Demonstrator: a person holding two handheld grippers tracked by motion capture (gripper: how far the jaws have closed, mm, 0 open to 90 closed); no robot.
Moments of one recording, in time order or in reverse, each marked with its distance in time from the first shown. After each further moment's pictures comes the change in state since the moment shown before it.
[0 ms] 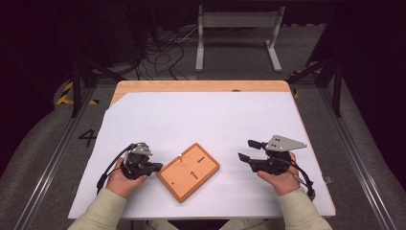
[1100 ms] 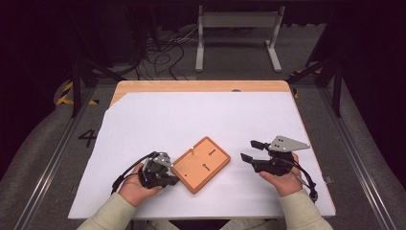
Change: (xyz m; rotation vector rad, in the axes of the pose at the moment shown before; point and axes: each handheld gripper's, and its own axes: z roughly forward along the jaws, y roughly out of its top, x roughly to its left) left arm -0.045 0.025 0.030 0.124 -0.166 0.133; right arm -0.002 -0.003 -0.007 0.001 -0.018 0.025
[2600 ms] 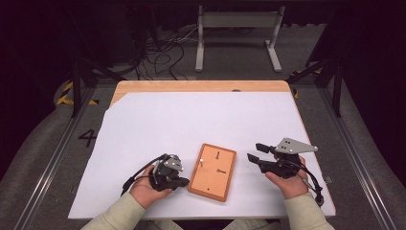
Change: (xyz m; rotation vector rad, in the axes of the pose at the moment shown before) left arm -0.022 0.014 0.017 -0.025 -0.013 0.090; right arm -0.003 -0.005 -0.015 0.018 -0.031 0.033
